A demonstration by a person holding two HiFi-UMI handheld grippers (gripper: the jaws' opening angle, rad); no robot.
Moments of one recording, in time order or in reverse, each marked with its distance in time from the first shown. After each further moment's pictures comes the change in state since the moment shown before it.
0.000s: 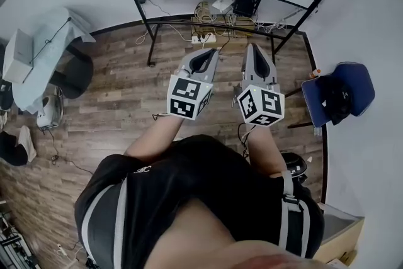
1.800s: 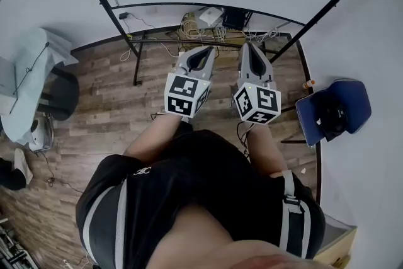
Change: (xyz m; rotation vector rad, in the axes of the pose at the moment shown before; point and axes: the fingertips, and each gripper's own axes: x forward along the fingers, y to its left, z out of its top) left arm 0.186 0.103 0.011 -0.039 -0.015 -0.040; right arm 0.185 -0.087 -0.040 -0.063 0.064 -0.040
